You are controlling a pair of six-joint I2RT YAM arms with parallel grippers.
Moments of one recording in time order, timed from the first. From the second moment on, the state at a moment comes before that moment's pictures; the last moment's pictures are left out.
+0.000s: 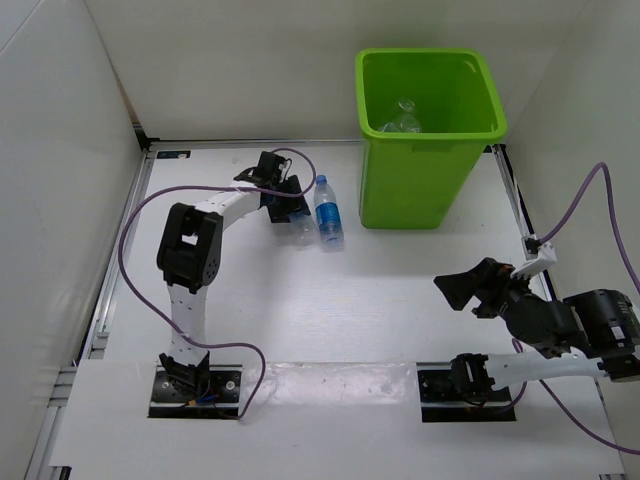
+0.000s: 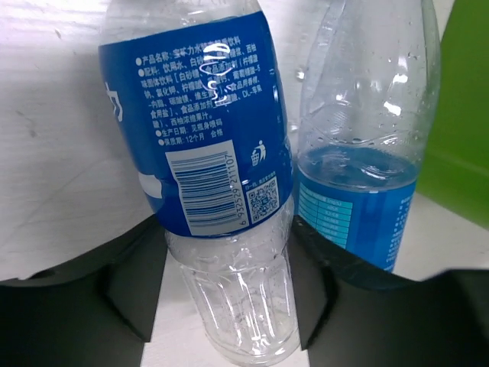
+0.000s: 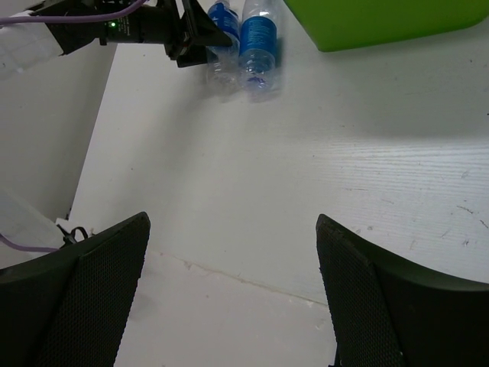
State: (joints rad) left arm -0.37 2.11 1.56 -0.40 0.18 -0.61; right arm 1.68 0.45 1.14 -1.41 1.05 1.27
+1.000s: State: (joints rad) left arm -0.52 1.52 1.75 0.16 0.03 -0.29; right arm 1.70 0.45 1.14 -1.41 1.05 1.28
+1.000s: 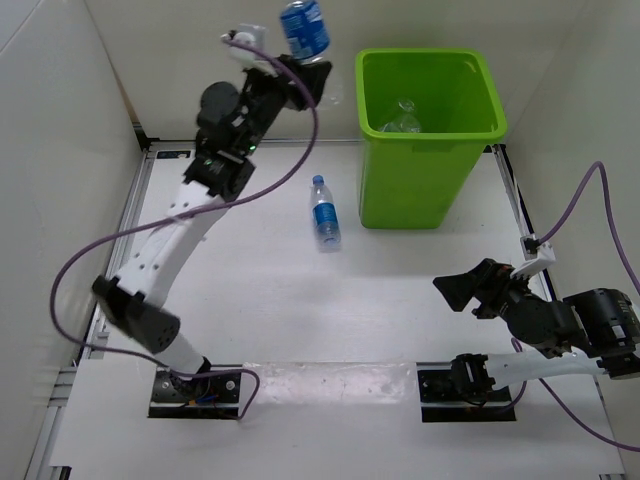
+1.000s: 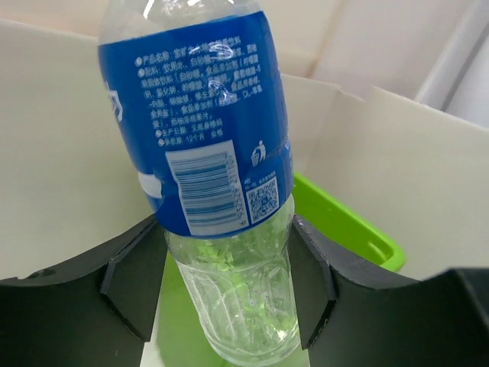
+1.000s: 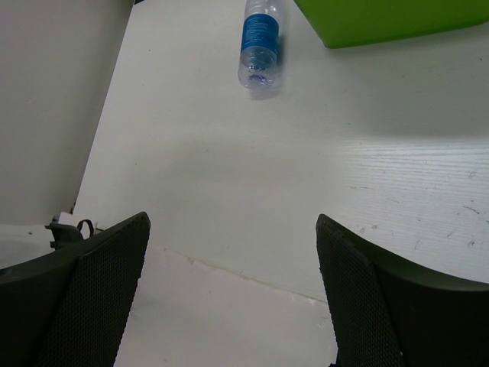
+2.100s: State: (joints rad) left arm -0.66 1.73 1.84 0.13 -0.02 -0.15; right arm 1.72 0.44 1.14 -1.41 1.05 1.28
